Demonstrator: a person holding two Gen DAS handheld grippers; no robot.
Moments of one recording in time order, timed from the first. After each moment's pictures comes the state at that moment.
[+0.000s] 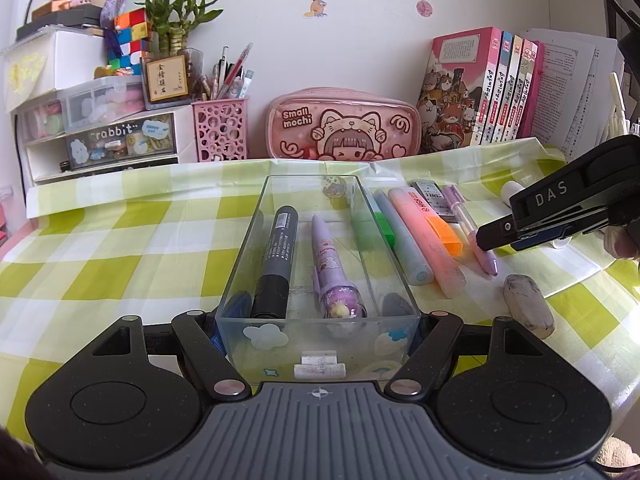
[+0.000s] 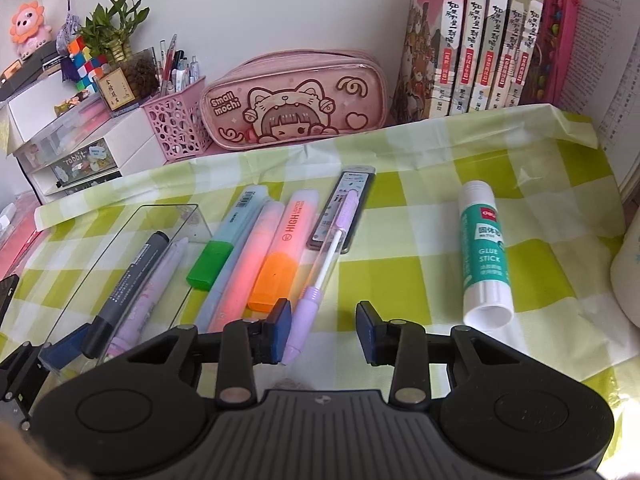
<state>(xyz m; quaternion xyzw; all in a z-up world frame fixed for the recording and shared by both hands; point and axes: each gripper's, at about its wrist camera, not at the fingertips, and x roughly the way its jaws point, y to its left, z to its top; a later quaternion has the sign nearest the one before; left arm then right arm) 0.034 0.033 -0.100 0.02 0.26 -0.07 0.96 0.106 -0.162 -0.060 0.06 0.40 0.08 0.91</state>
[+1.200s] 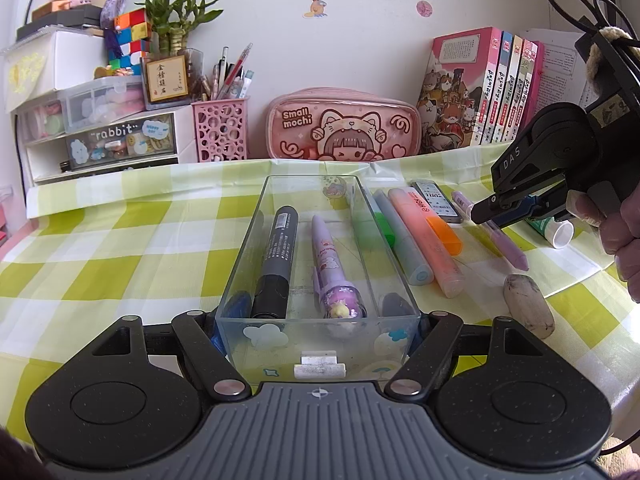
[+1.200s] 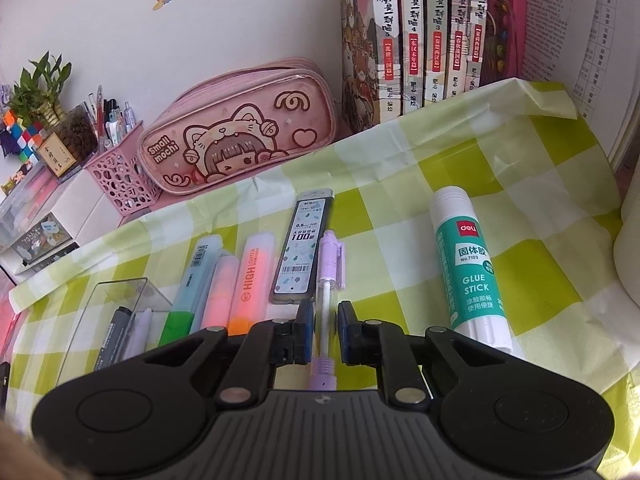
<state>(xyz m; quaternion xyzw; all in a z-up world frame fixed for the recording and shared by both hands) 0.034 0.033 -0.101 0.02 0.25 -0.07 0.96 0.144 -0.180 -0.063 0.16 0.40 0.03 0.90</state>
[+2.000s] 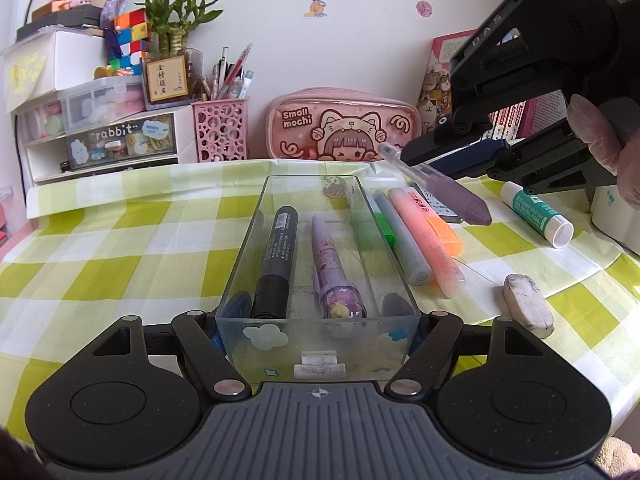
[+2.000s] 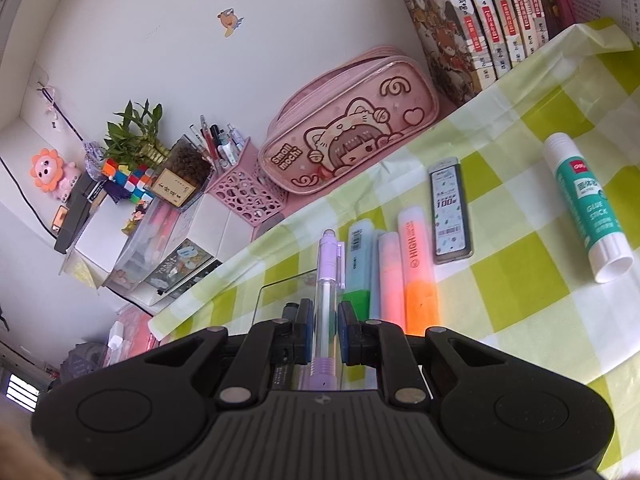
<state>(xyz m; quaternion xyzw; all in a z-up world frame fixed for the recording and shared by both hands) 0.034 0.033 -0.101 0.02 0.25 -0.07 0.96 0.125 -0.141 -0.032 0.31 0.40 0.16 0.85</state>
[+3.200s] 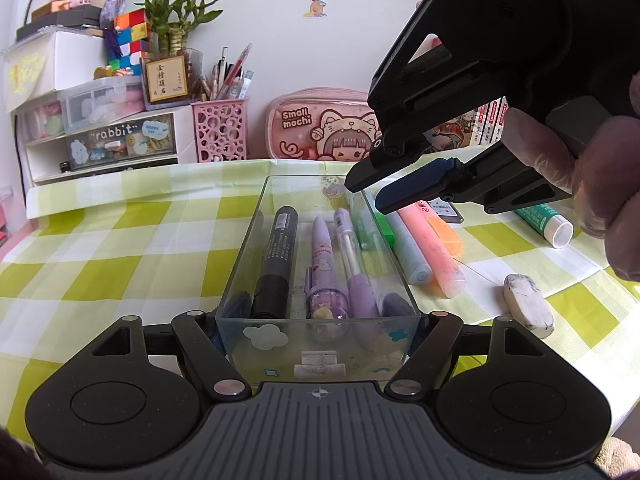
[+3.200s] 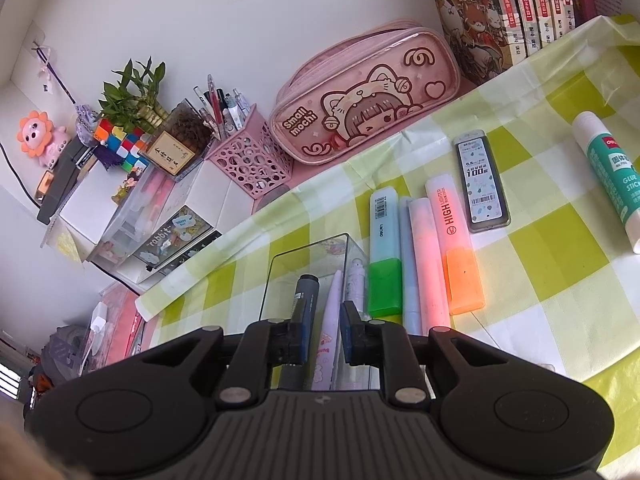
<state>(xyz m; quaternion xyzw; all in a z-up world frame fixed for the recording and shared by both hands) 0.034 0.033 -0.101 0.02 0.25 -0.07 0.96 0.126 -0.105 -0.038 0.28 0.42 0.14 0.86</state>
